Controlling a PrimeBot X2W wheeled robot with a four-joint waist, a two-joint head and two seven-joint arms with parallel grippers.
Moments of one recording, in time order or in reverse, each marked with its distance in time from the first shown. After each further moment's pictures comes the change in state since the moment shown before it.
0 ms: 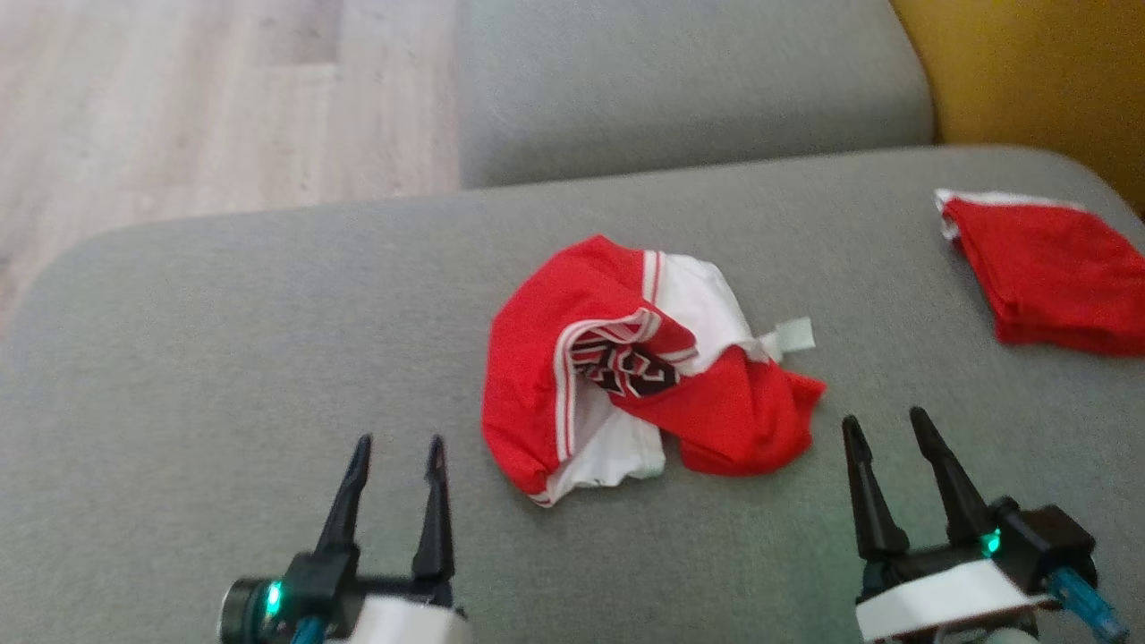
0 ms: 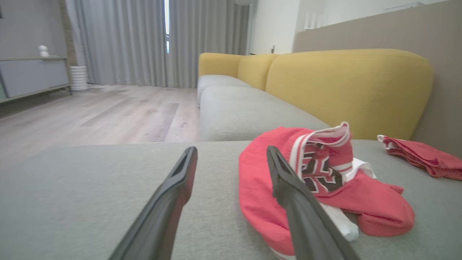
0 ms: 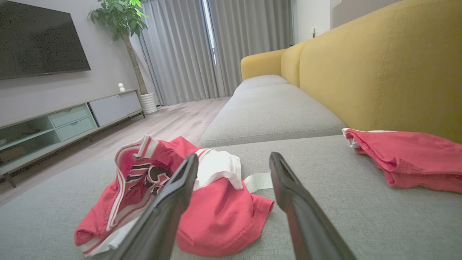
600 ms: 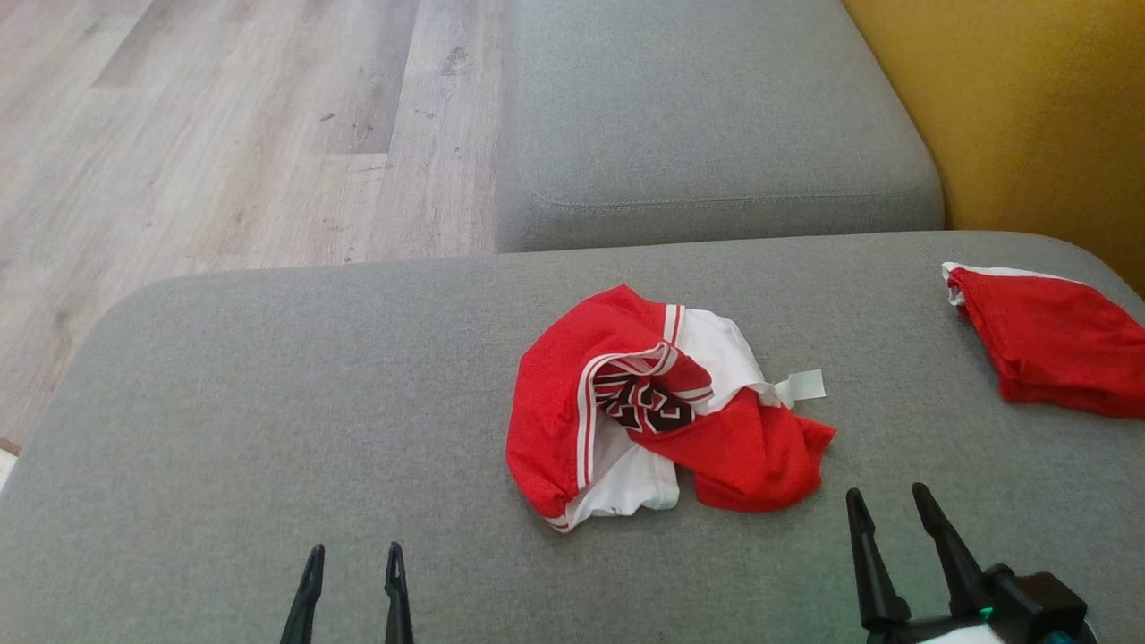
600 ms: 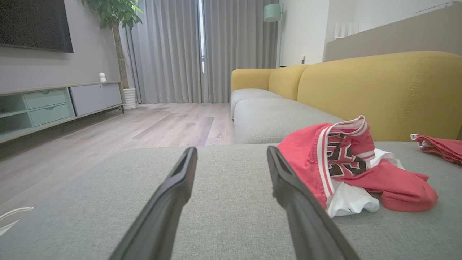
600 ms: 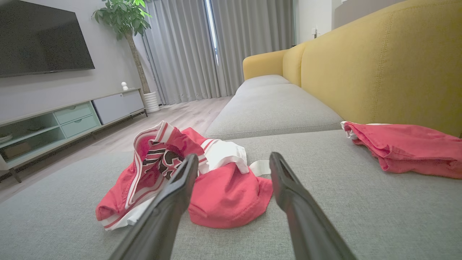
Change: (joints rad) left arm 0.317 -0.011 0.131 -0.206 0.157 0.025 0.000; right arm 0.121 0.030 -0.033 0.017 -0.027 0.000 0.000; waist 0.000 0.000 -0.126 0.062
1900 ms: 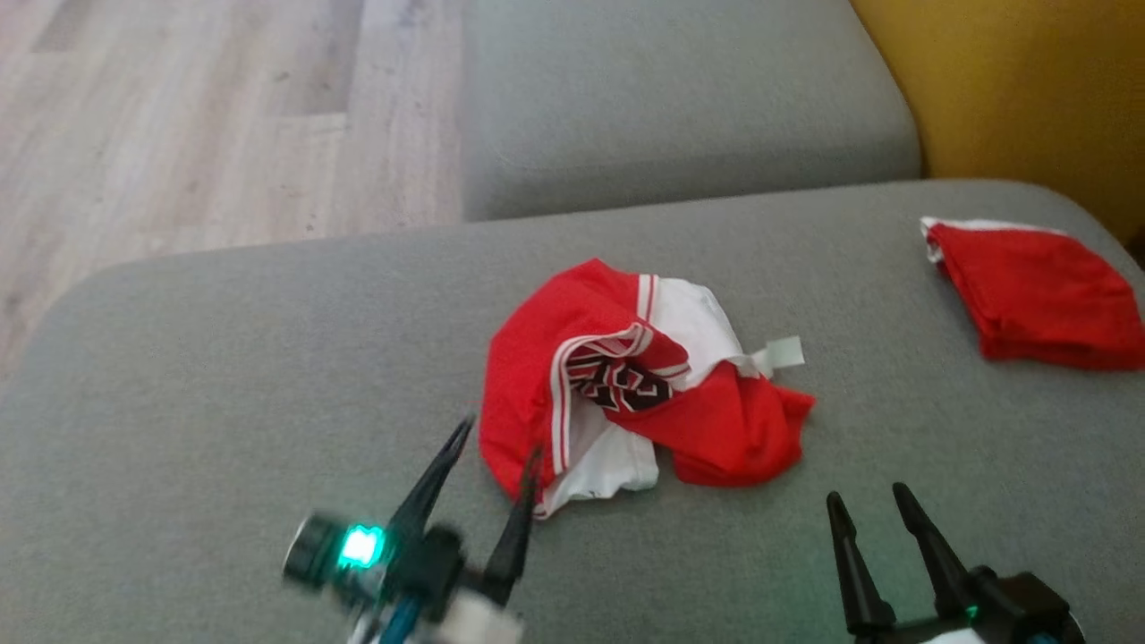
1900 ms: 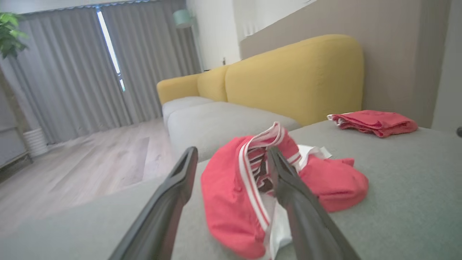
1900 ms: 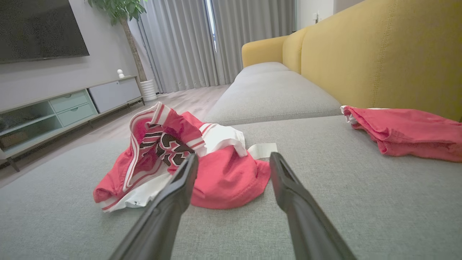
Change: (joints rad) left arm -0.276 -0.012 -0.144 0.174 0.127 -0.132 0.034; right arm 0.012 -0.013 0.038 -0.024 -0.015 0.000 0.000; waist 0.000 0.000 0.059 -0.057
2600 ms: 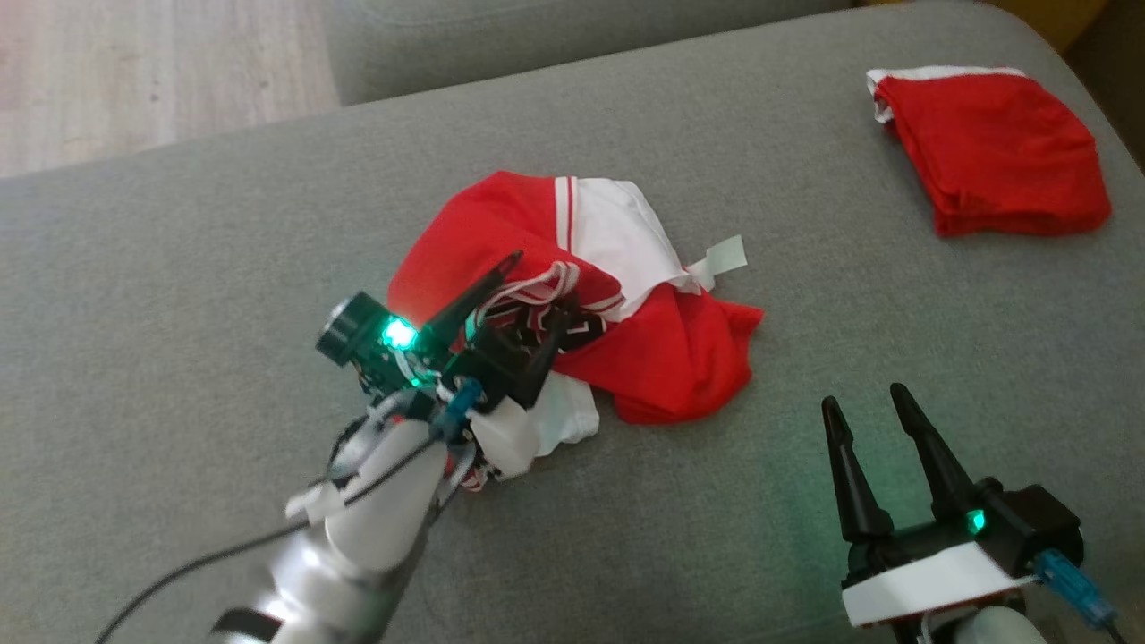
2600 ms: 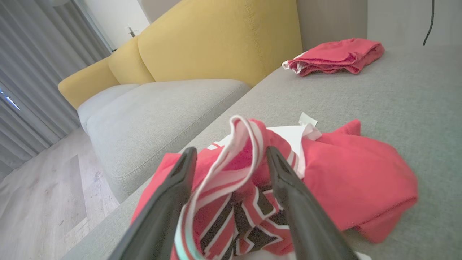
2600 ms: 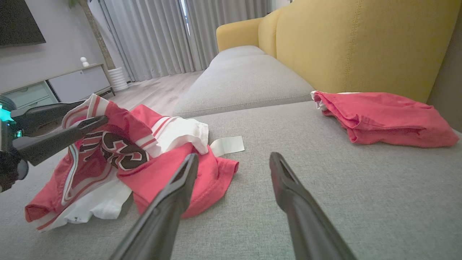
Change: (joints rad) left arm -0.611 -0.019 -0.155 0.488 0.093 -0.105 0.049; right arm -0.156 -0.033 0.032 -0.018 0.026 0.000 0.000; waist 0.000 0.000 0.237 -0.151
